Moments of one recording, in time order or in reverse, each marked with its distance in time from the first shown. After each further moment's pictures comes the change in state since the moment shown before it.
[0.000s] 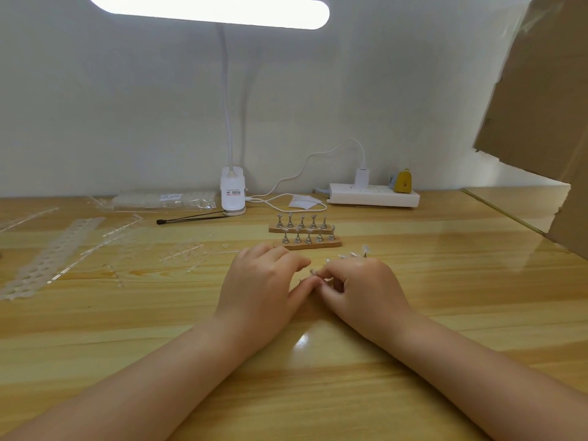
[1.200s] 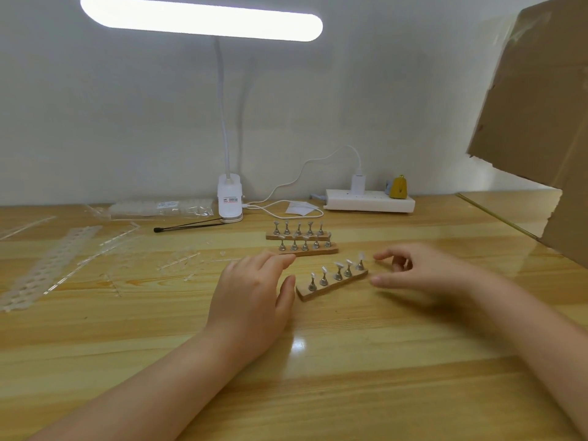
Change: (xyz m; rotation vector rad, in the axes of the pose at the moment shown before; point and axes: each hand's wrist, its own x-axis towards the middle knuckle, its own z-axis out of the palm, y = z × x) left_hand -0.005 0.001 -0.005 -0.064 -0.074 -0.154; right_hand 0.023 0.091 -0.068 0.037 -0.556 0.460
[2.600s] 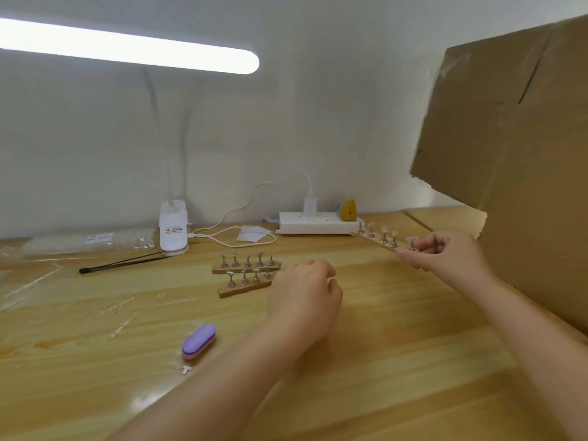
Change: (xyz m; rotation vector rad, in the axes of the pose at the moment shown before) left_hand 0.089 0.091 0.061 -0.162 -0.263 -0.060; right_hand -0.006 0.085 -0.060 0.397 0.668 0.195
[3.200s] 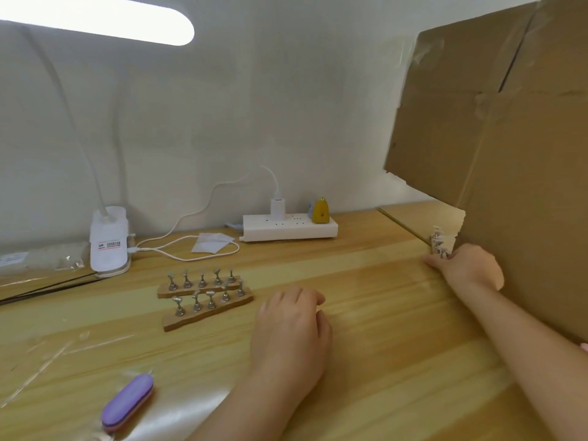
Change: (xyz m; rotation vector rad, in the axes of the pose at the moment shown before) left_hand 0.006 0.000 0.048 -0.003 0.033 0.077; right_hand 0.070 0.097 -0.020 -0.576 0.282 0.369
